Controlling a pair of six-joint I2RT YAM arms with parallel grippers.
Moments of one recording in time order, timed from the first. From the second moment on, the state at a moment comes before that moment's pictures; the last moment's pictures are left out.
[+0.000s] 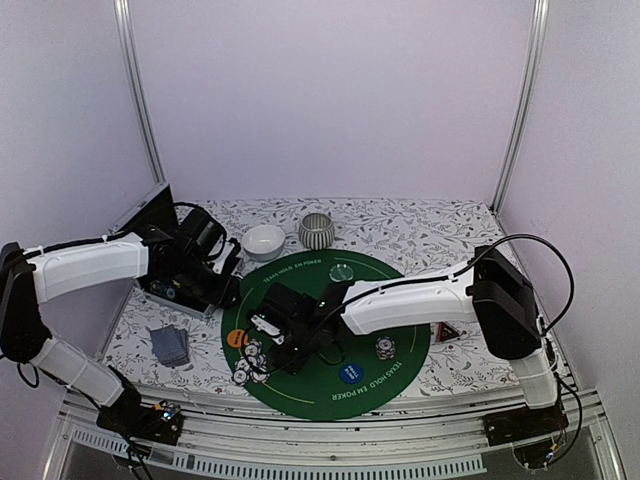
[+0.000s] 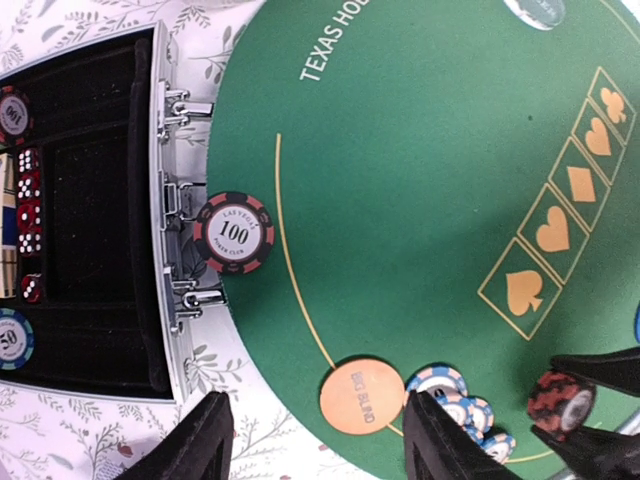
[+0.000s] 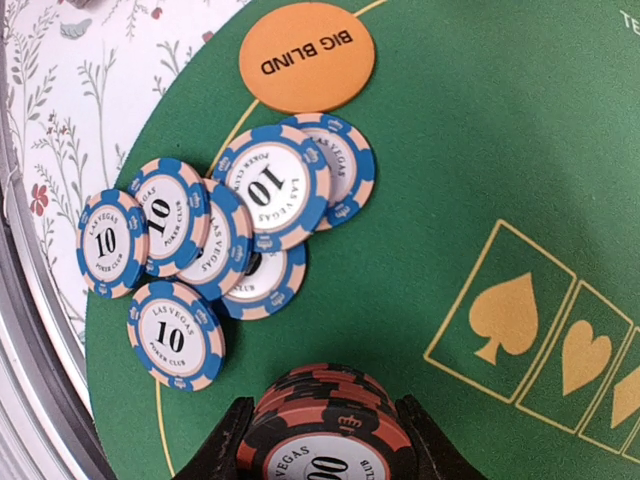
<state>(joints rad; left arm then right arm) -0.57 1.42 0.95 -0.66 -0.04 -0.19 1.25 2.21 1.68 -0.54 0.07 0.19</state>
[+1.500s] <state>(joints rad) -0.56 1.40 0.95 -0.68 -0.03 -0.16 1.31 2.33 1.86 -0.67 0.08 0.09</state>
